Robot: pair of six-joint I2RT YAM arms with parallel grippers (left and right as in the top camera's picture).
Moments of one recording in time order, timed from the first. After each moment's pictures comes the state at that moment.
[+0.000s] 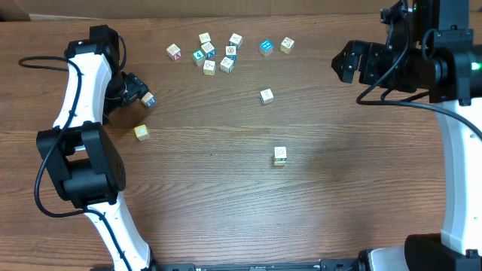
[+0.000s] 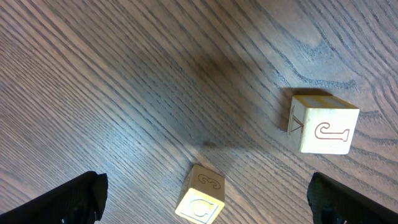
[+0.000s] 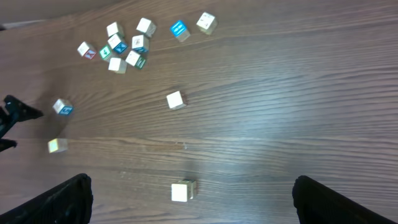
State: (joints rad) left arm 0.14 2.16 1.86 -1.22 -0.15 -0.67; right arm 0.06 1.62 2.00 -1.37 -0.24 0.20
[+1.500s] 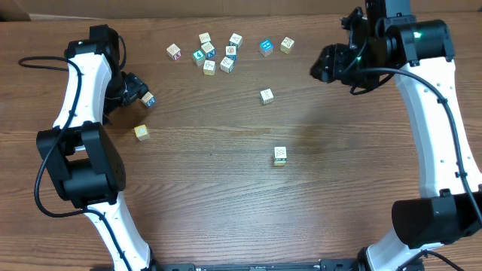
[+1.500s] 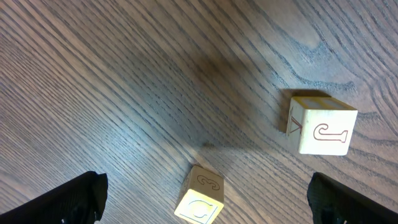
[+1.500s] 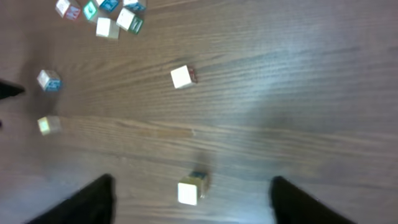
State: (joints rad) left arm 0.14 2.16 1.86 -1.22 -0.15 -0.67; right arm 0.12 1.81 1.96 -1.32 -0.28 0.22
